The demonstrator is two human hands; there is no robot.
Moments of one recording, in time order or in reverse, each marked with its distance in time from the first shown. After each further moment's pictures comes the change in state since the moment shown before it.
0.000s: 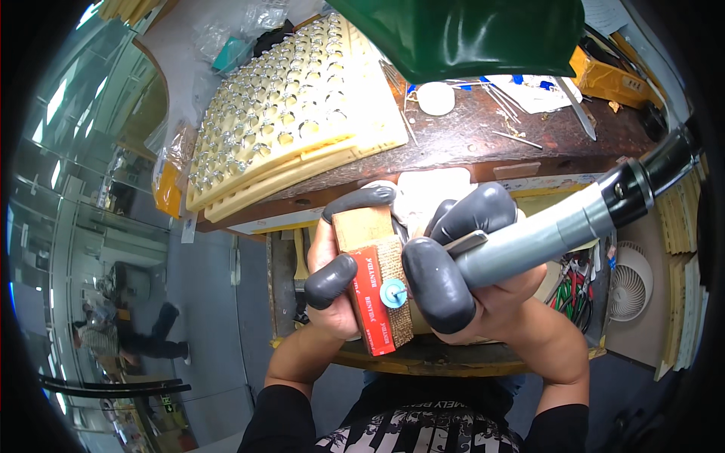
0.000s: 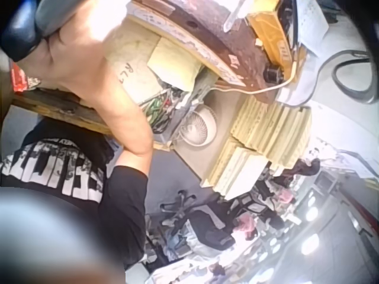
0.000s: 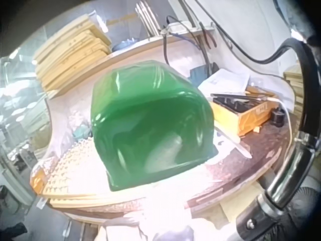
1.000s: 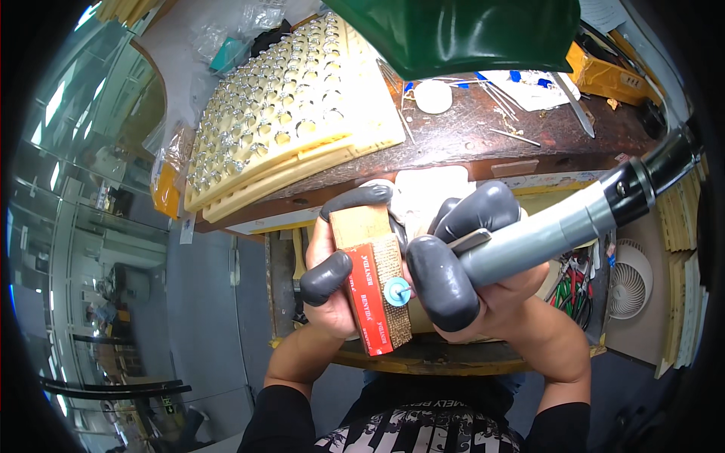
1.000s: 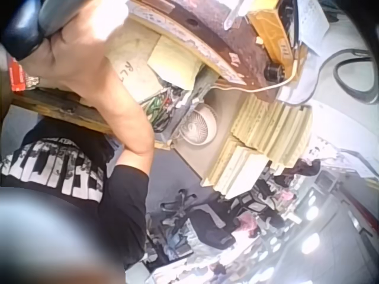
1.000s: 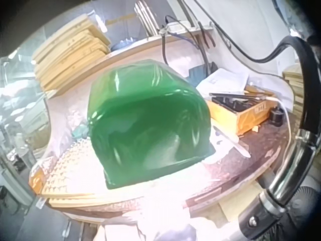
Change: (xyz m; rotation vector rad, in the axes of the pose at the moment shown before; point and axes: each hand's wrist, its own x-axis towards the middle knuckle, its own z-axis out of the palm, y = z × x) left_hand -0.003 -0.002 -0.012 0.076 0.013 -0.083; right_hand -0.004 0.003 0.001 -0.004 0.038 -0.045
